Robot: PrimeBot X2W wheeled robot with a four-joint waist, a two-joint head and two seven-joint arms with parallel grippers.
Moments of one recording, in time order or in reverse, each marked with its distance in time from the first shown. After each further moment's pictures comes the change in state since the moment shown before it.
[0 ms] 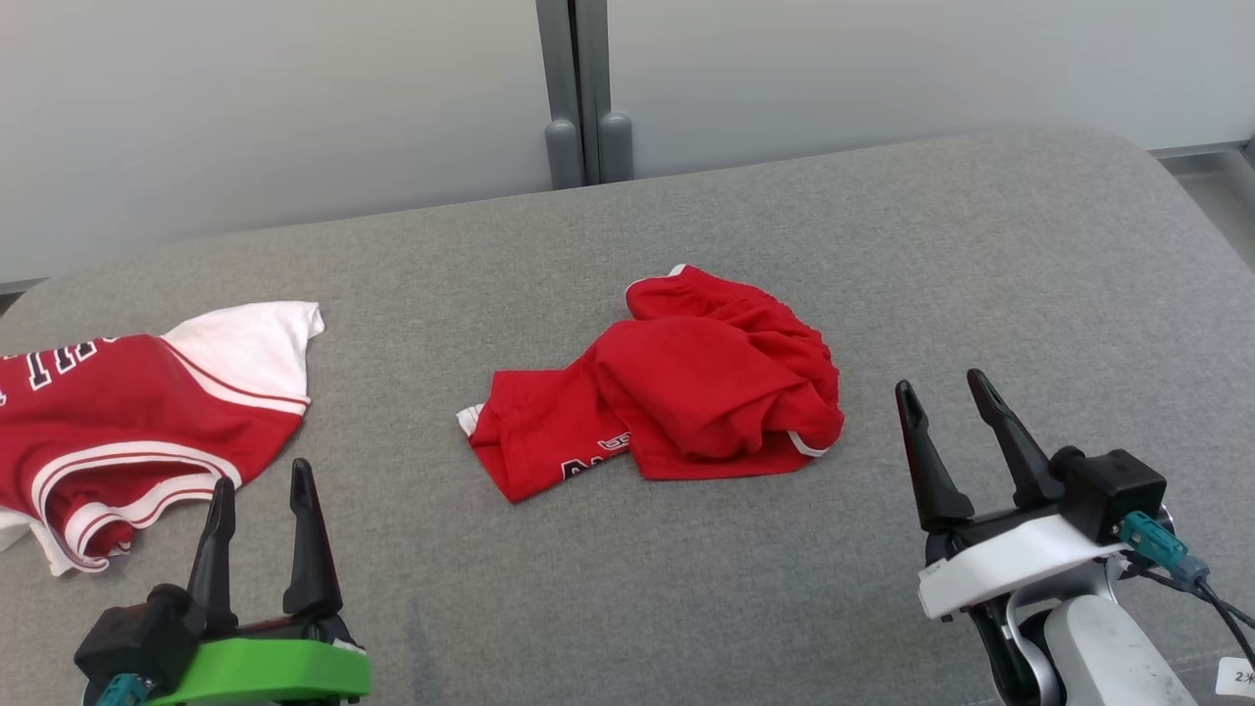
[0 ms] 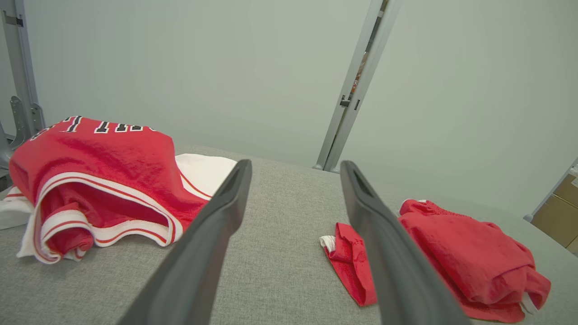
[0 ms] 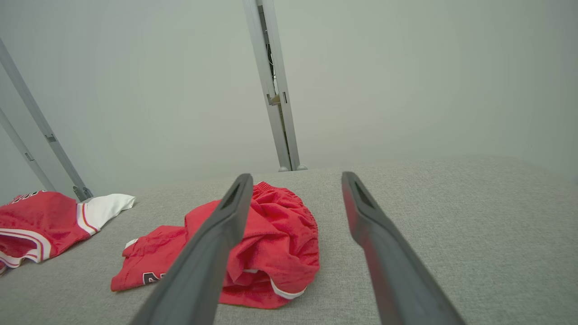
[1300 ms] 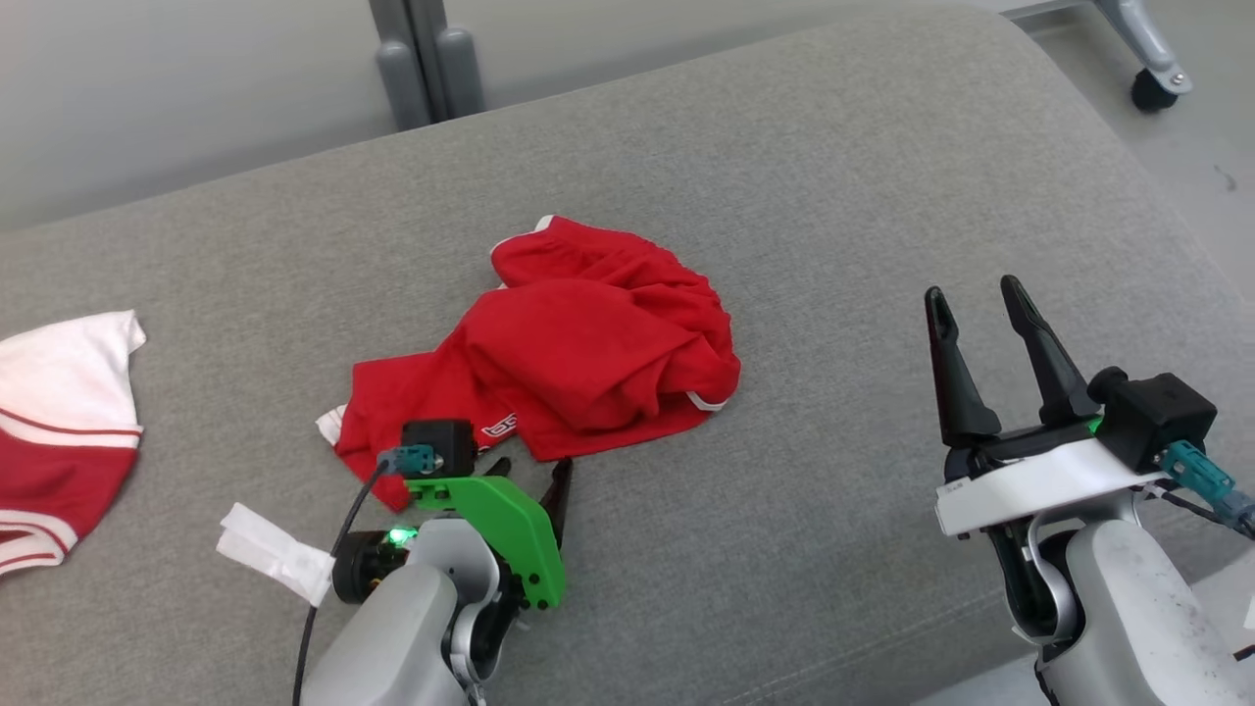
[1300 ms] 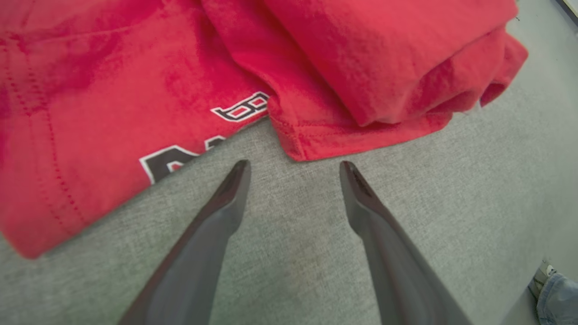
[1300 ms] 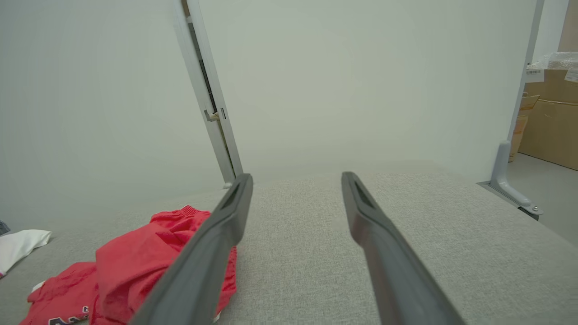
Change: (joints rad) left arm -0.471 -0.016 -0.536 0.585 -0.267 0.087 0.386; right arm -0.110 -0.013 -0.036 -0.030 0.014 0.000 0.000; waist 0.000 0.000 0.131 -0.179
